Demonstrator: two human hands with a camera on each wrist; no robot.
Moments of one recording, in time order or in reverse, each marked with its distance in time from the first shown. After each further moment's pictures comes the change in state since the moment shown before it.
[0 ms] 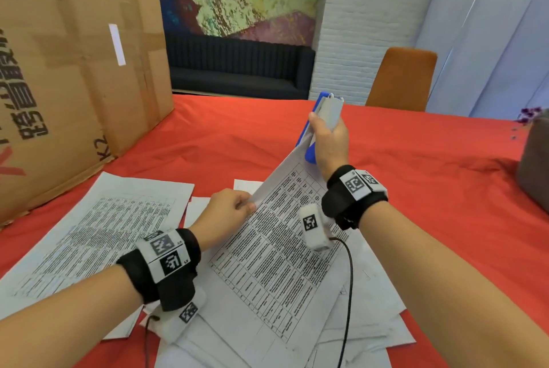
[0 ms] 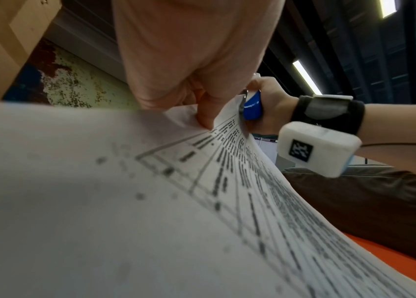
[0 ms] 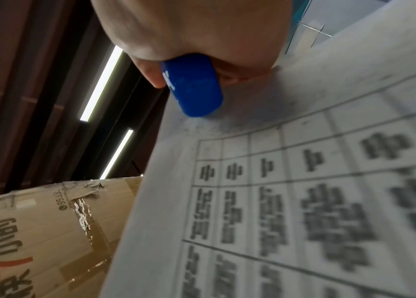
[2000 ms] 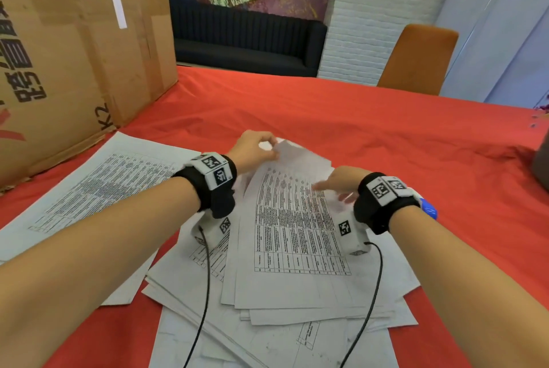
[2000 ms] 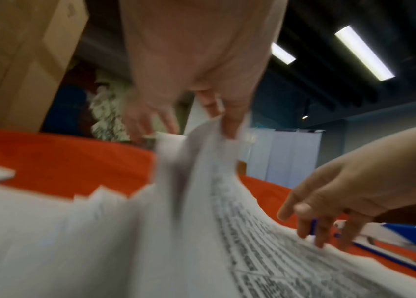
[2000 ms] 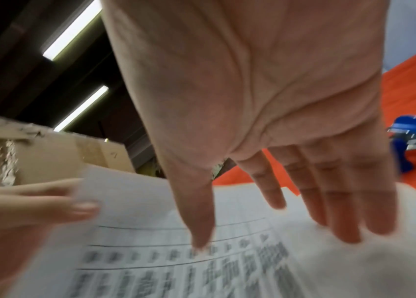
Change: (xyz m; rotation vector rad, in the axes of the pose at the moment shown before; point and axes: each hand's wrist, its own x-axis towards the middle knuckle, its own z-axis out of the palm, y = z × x) left_hand 0.091 -0.003 0.005 -0.051 0.021 -0.029; right_hand -0.009 0.062 -0.061 -1.284 -0.809 0.470
